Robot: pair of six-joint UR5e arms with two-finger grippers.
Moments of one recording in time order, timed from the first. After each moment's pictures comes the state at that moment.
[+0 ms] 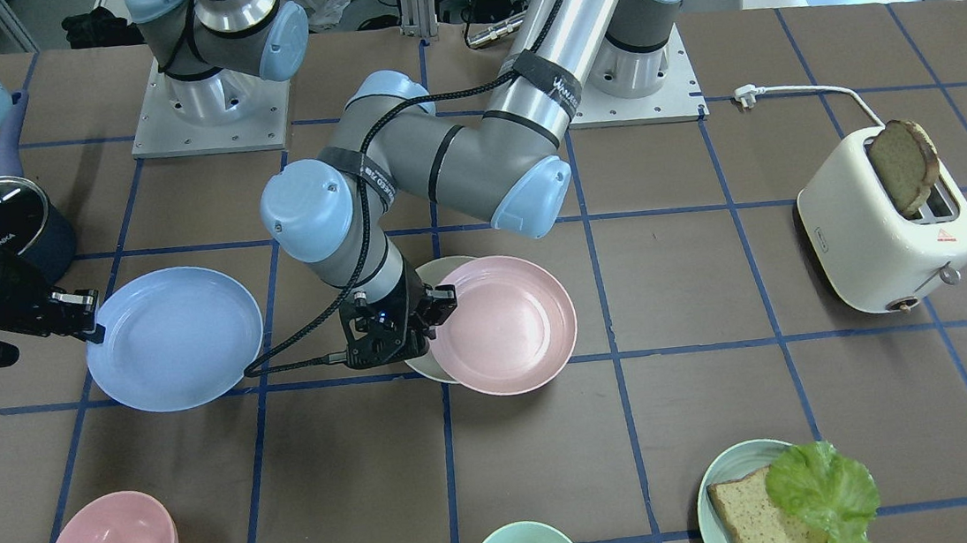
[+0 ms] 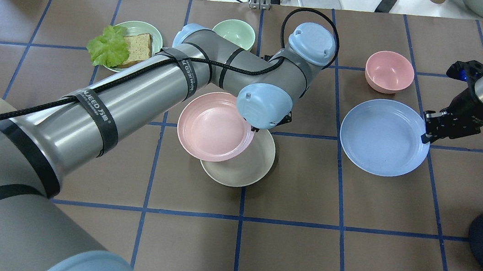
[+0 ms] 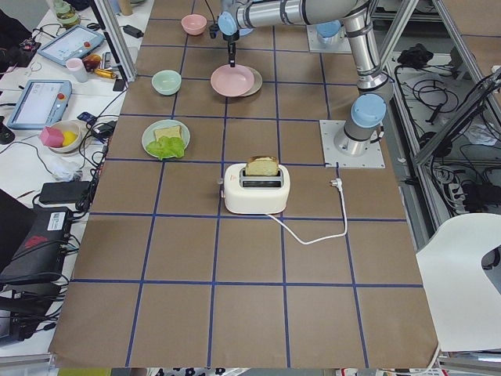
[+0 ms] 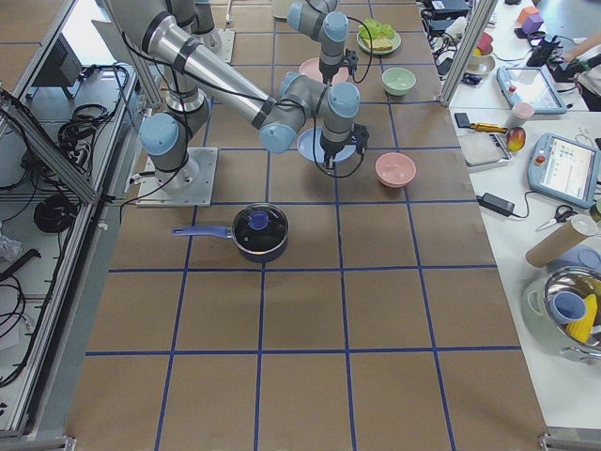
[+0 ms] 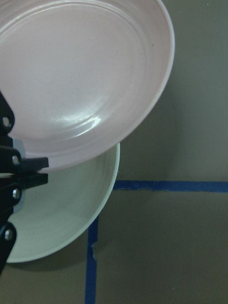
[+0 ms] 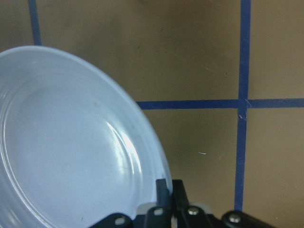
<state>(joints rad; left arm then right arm) -2.10 -2.19 -1.37 -1.33 1.78 -0.61 1.15 -1.40 1.89 -1.95 -1.44 -0.39</state>
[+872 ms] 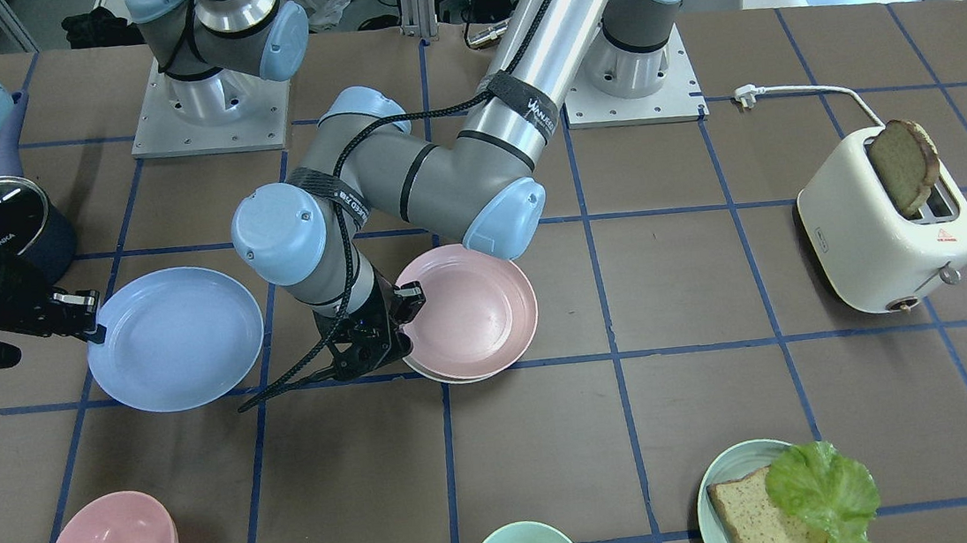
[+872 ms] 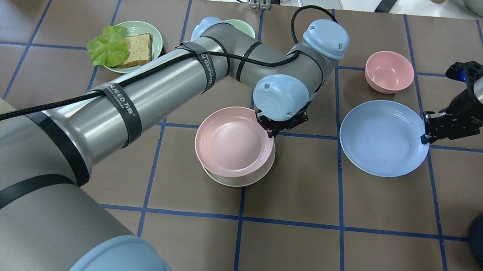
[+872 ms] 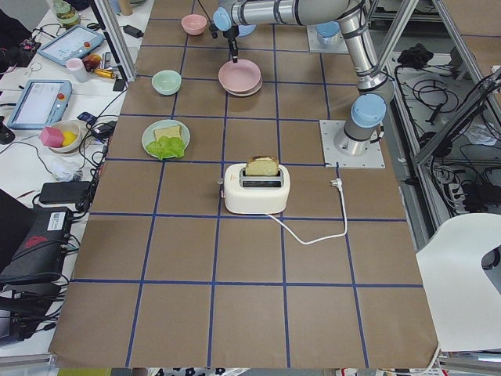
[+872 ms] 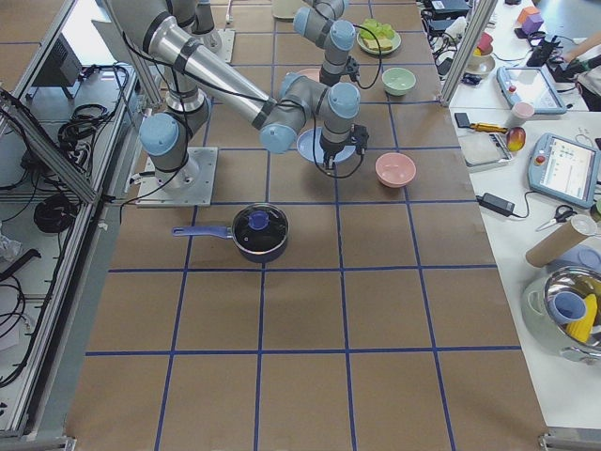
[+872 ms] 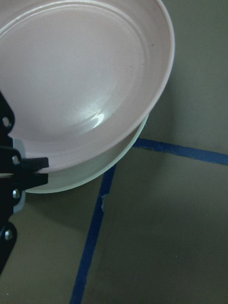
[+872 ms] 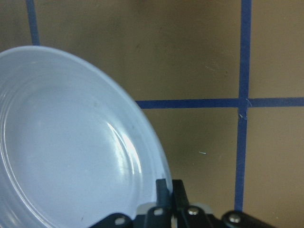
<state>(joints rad) -2.12 -2.25 -1.27 -1.42 1.68 -0.84 1.16 -1.40 1.89 -1.95 -1.44 -0.39</state>
